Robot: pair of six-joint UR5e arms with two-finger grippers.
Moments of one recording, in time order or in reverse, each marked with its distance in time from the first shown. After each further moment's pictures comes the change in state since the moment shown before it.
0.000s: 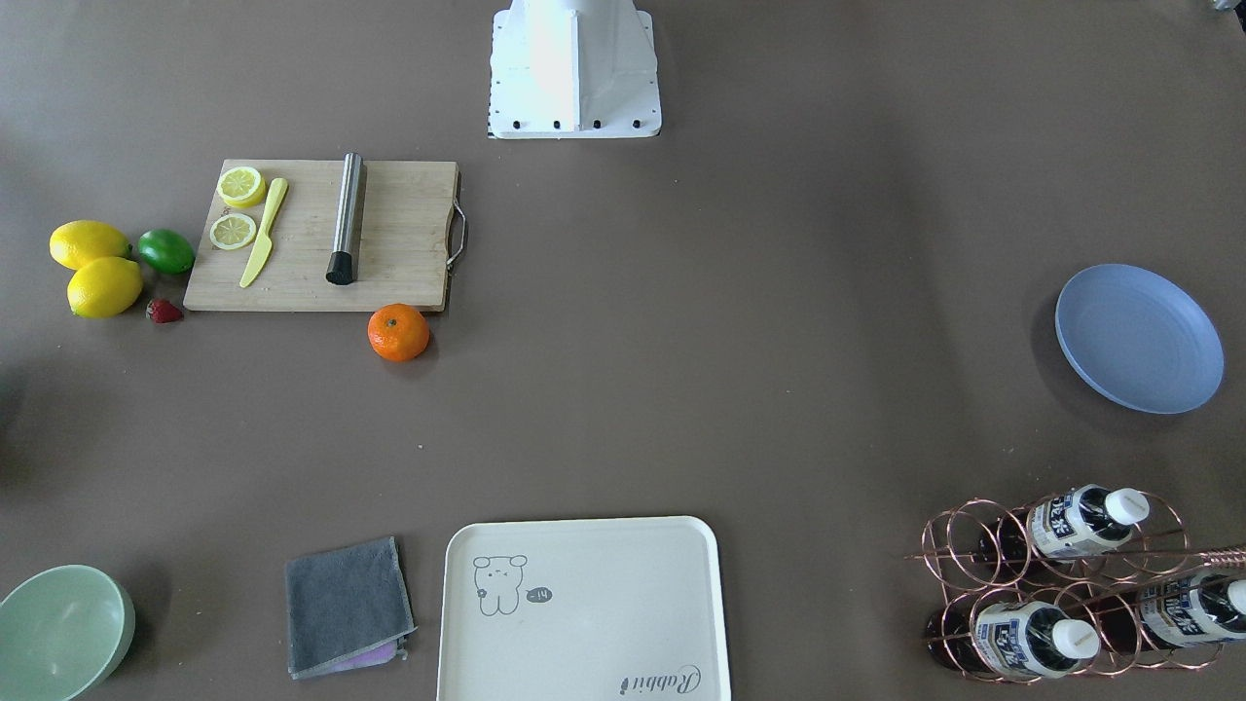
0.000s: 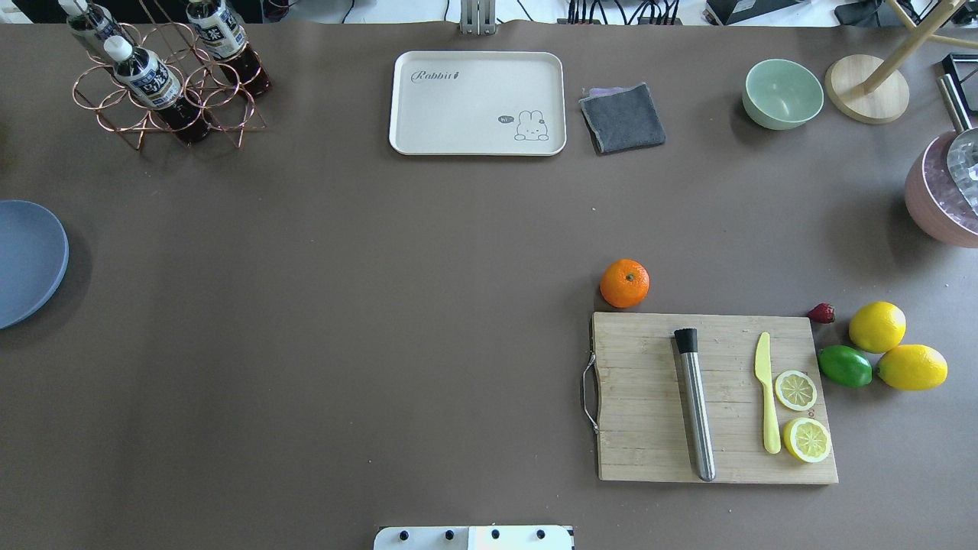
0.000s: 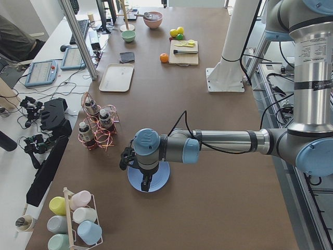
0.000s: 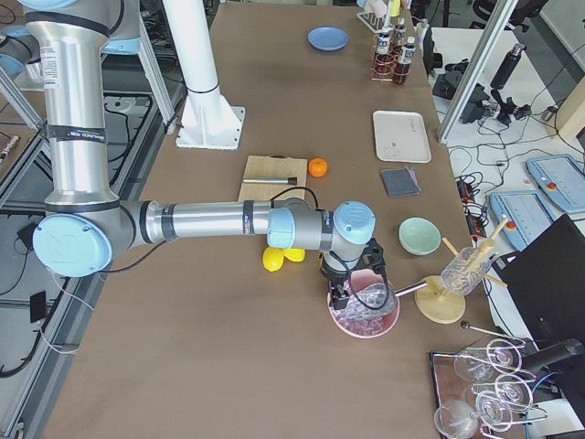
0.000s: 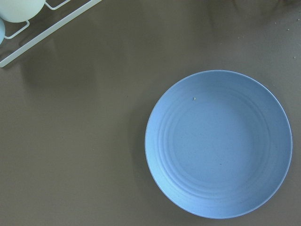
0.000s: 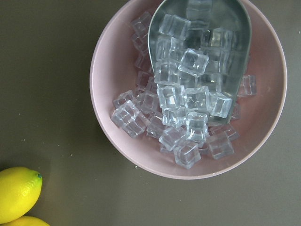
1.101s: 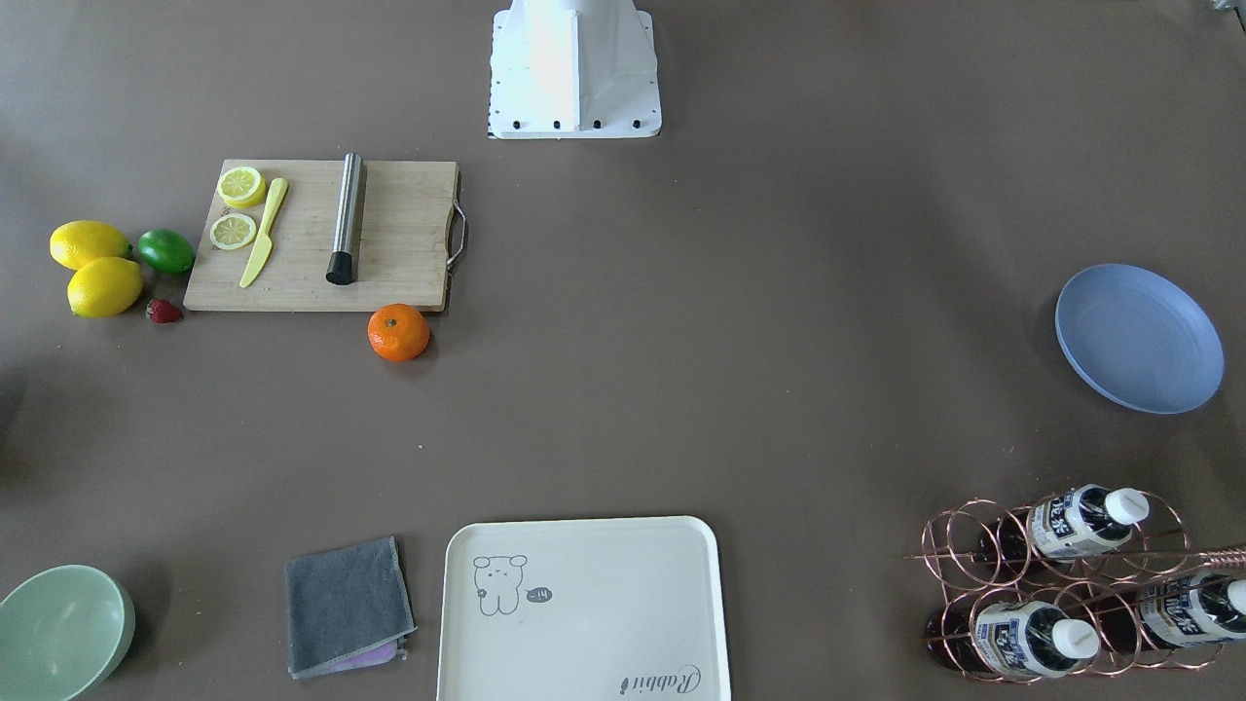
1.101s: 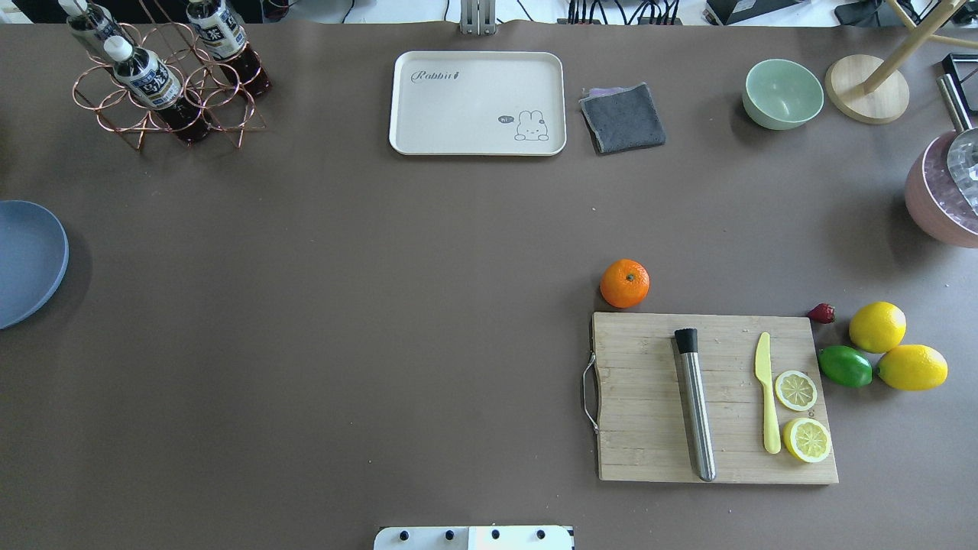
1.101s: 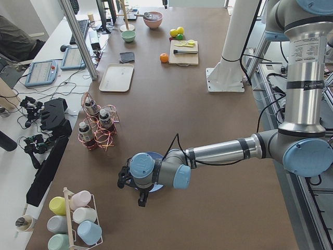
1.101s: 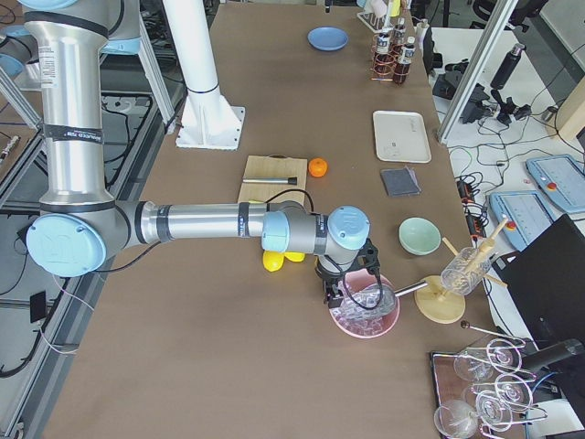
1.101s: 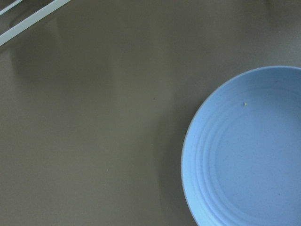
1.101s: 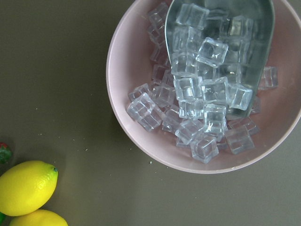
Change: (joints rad) left arm 0.110 -0.101 0.391 -0.416 0.005 -0.185; right arm 0.000 -0.021 0.006 0.008 0.025 -0.010
